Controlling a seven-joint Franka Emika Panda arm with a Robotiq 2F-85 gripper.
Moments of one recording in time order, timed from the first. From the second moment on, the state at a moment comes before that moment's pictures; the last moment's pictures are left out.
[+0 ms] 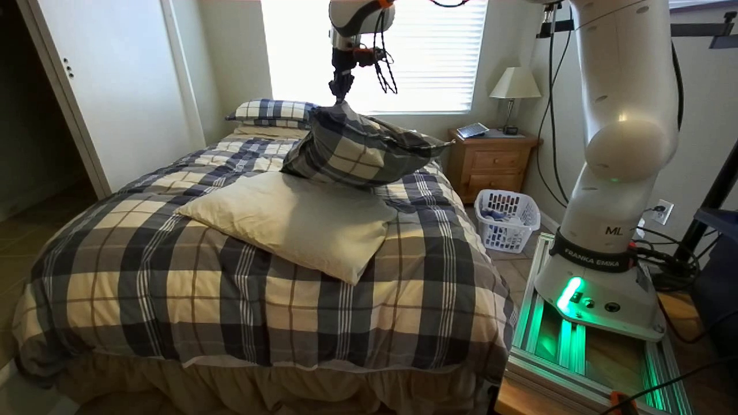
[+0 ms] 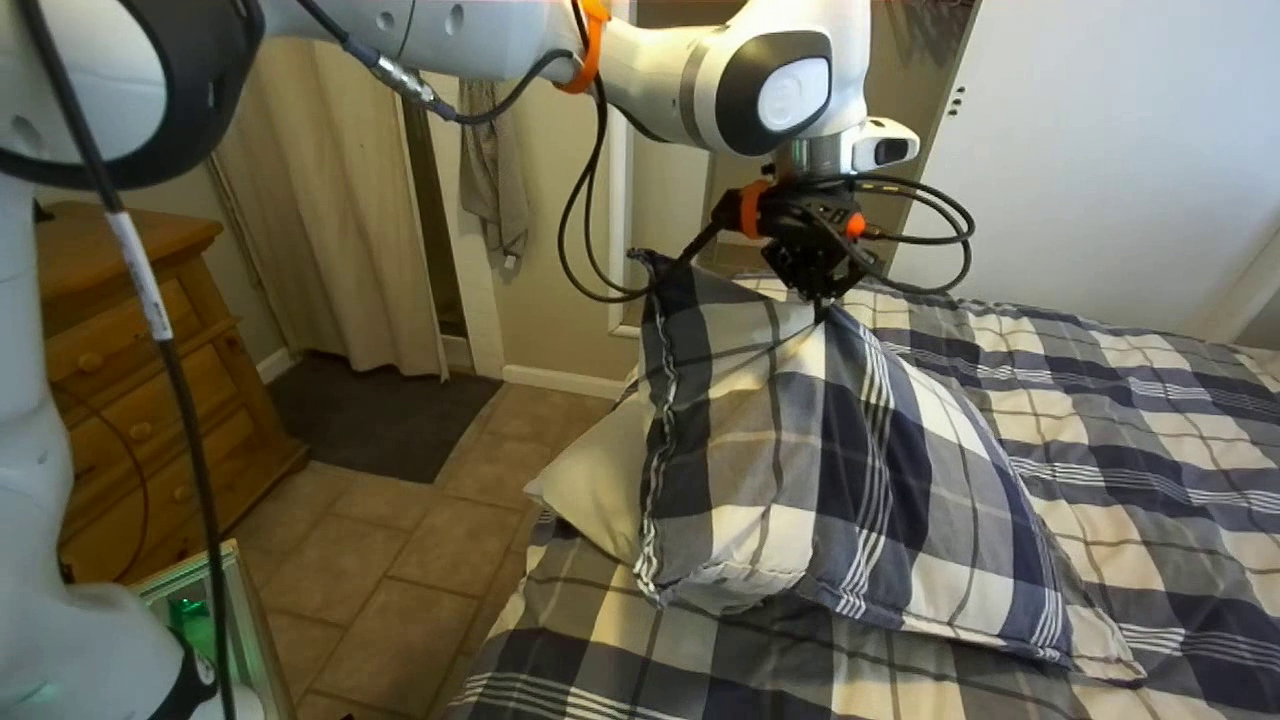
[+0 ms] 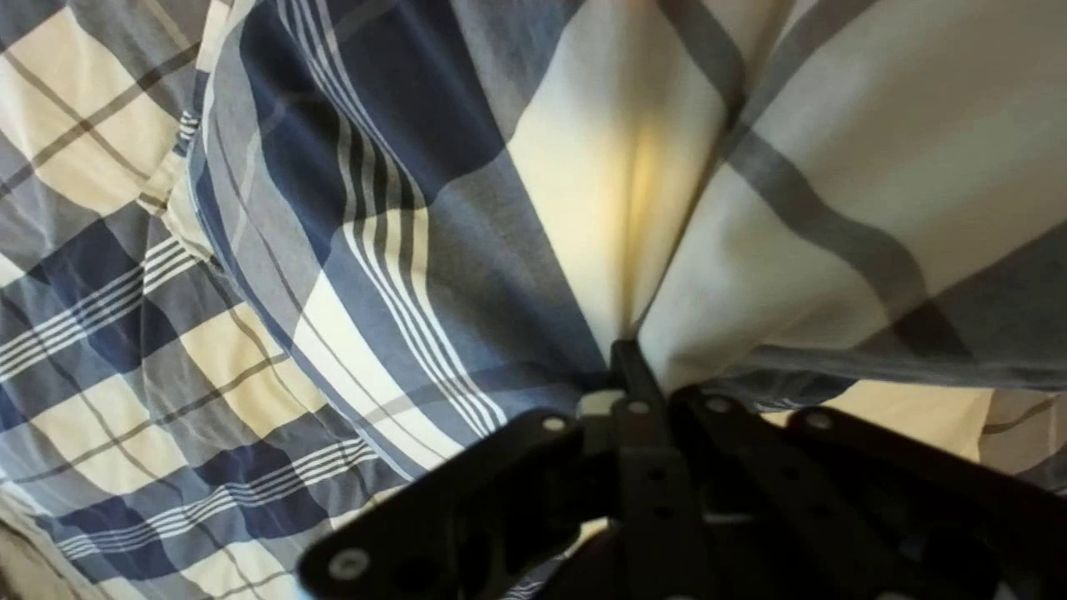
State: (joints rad) arm -0.14 0.37 -0.05 -1.49 -0.09 2.14 -0.28
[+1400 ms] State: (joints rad) arm 0.07 0.24 0.05 -1.66 -0.34 2.18 -0.39
